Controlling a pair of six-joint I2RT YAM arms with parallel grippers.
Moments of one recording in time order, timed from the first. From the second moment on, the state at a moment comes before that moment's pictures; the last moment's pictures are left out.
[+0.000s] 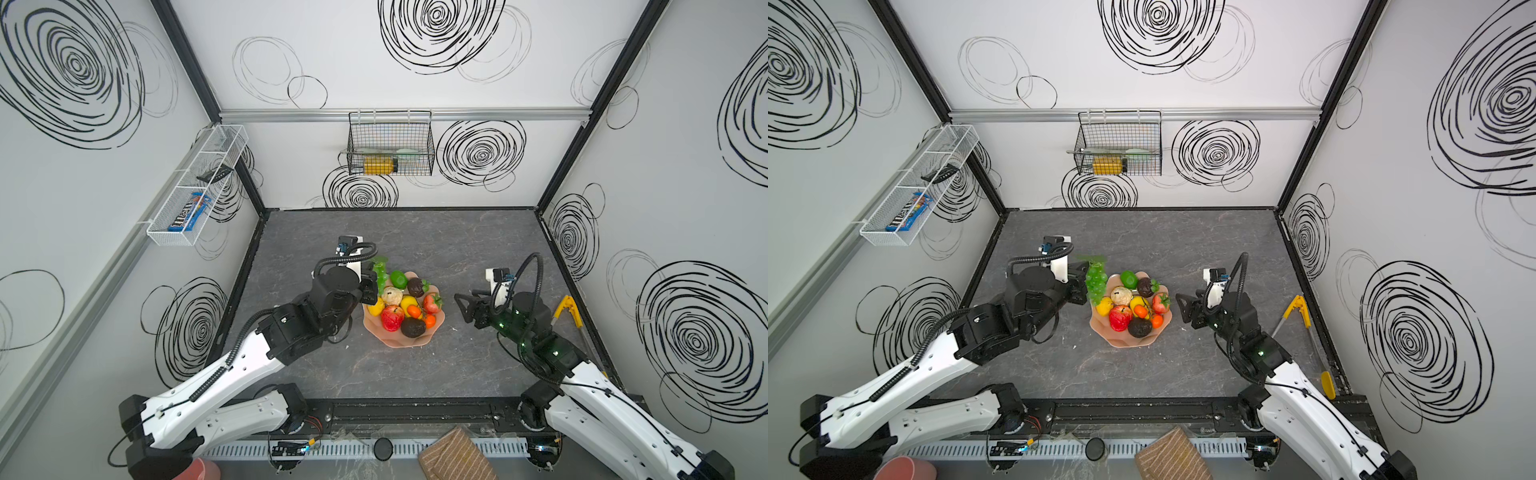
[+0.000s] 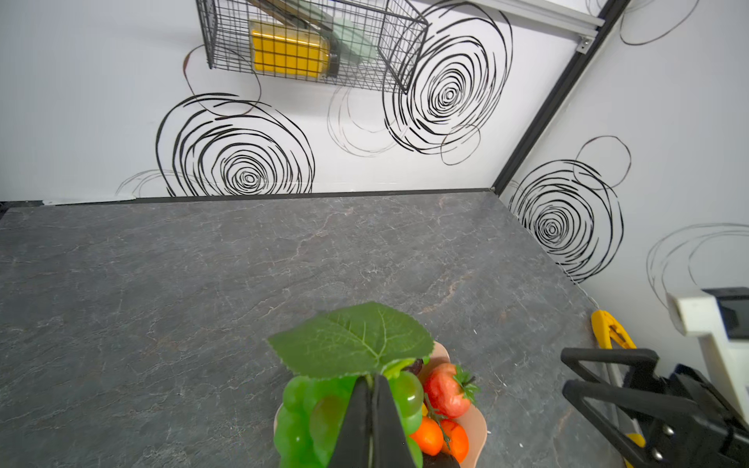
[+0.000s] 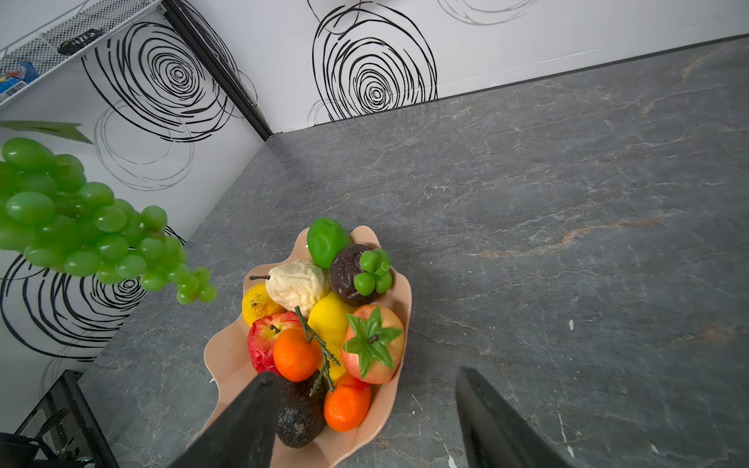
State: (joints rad) left arm -0.90 0.96 1.04 -0.48 -0.49 -0.44; right arm 0.53 0.66 0.44 -0.12 -0.08 0.43
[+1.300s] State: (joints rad) left arm -1.01 1.00 0.86 -0.57 -0.36 -0.55; right arm 0.51 0.69 0.44 -0.12 -0.07 0.46
